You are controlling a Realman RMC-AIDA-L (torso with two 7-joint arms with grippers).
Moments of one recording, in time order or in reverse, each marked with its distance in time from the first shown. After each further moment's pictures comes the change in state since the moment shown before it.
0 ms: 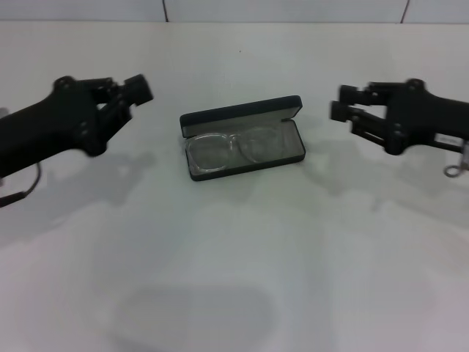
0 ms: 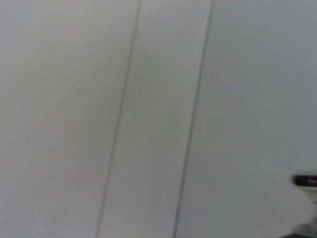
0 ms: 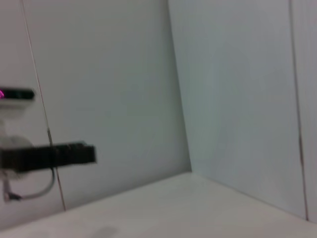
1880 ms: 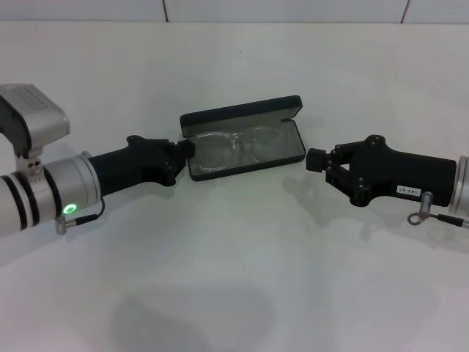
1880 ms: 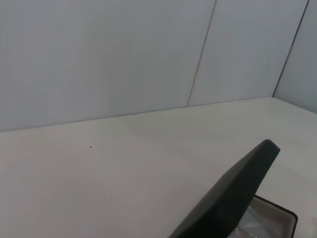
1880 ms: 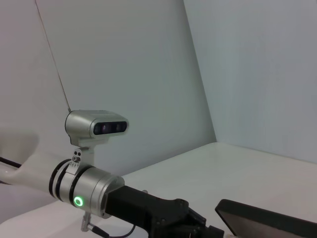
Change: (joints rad) left arm -0.156 -0.011 0.210 -0.352 0.054 -0.660 0.138; right arm 0.106 0.008 -0.084 0.359 0.082 -0.009 -0.199
